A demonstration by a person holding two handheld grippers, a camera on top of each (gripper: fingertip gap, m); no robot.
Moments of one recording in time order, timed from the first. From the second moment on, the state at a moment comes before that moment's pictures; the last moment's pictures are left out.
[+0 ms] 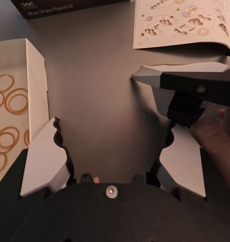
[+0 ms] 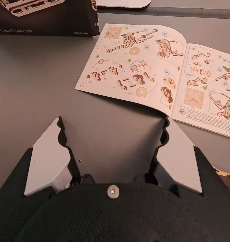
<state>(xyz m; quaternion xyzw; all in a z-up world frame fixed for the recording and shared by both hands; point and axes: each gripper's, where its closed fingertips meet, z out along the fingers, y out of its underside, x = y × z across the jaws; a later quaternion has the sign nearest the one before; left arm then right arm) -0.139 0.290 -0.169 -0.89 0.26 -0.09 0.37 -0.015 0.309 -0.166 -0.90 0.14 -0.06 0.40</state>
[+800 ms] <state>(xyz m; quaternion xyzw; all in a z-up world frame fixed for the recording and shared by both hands) -0.133 0.288 -0.168 -0.89 0.25 -0.09 0.37 -0.016 0.310 -0.165 -0.90 0.14 -0.06 0.40</state>
